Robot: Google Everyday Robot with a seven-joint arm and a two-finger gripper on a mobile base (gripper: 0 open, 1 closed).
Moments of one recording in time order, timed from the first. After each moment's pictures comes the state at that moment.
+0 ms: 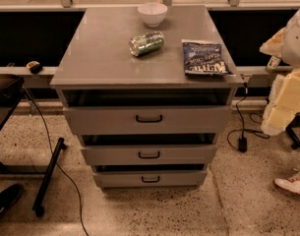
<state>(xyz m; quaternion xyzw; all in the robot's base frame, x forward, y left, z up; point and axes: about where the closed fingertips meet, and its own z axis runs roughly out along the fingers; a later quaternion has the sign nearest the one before) 0.438 -0.217 0.976 -0.60 0.78 -0.03 0.16</state>
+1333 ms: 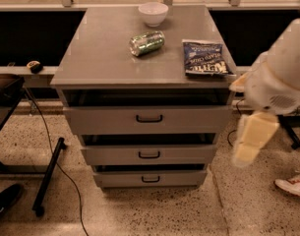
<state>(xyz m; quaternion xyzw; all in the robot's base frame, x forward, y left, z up) 0.423 -0.186 0.900 -0.62 0.77 0.01 0.13</state>
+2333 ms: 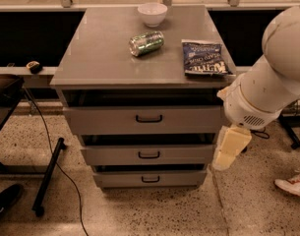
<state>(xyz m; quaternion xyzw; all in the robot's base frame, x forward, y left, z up) 0.450 -0.170 0.849 -0.62 0.77 -0.02 0.16</state>
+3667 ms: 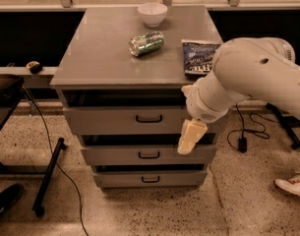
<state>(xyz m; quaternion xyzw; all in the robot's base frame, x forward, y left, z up) 0.528 -0.102 0.797 -0.66 0.71 -0.02 0.24</state>
